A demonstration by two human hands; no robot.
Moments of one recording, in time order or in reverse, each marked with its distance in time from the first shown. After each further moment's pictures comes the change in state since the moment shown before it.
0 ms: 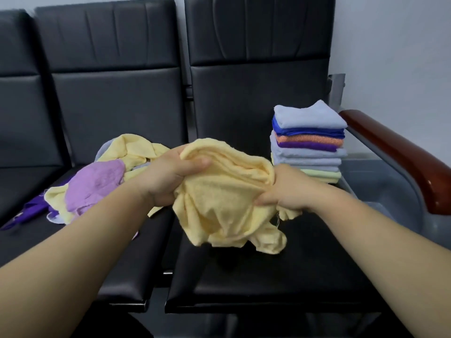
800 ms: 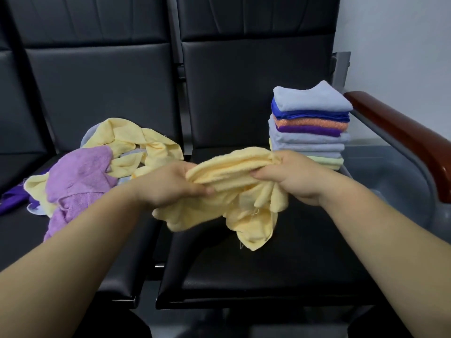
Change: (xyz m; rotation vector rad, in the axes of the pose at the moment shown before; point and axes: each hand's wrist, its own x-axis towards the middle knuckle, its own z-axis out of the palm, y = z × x) left_hand 0.005 -0.036 -0.006 0.694 -0.023 -0.129; right_hand 0.009 0.020 0.008 0.504 -0.055 -0.020
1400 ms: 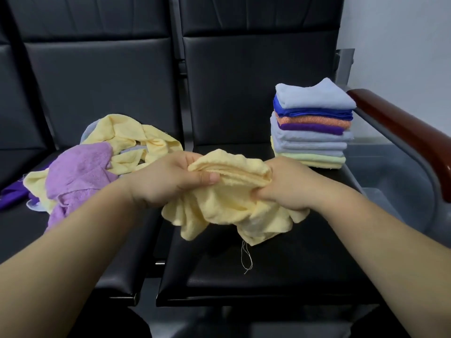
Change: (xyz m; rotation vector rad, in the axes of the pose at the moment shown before) left_hand -0.006 0.010 0.001 -0.321 -0.084 0.100; right_hand -0.001 -0.004 0.015 -0.695 0.060 -0.059
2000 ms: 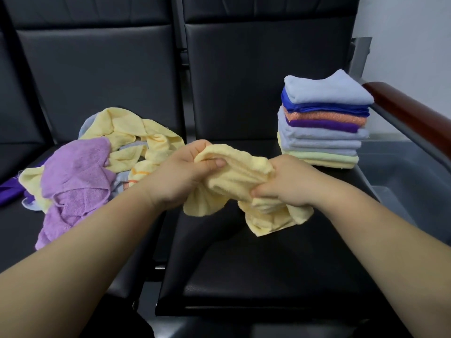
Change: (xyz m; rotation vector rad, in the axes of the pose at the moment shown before) left_hand 0.035 -0.026 0.003 -0.115 0.192 0.098; right_hand 0.026 0.006 0.003 0.085 -0.066 0.097
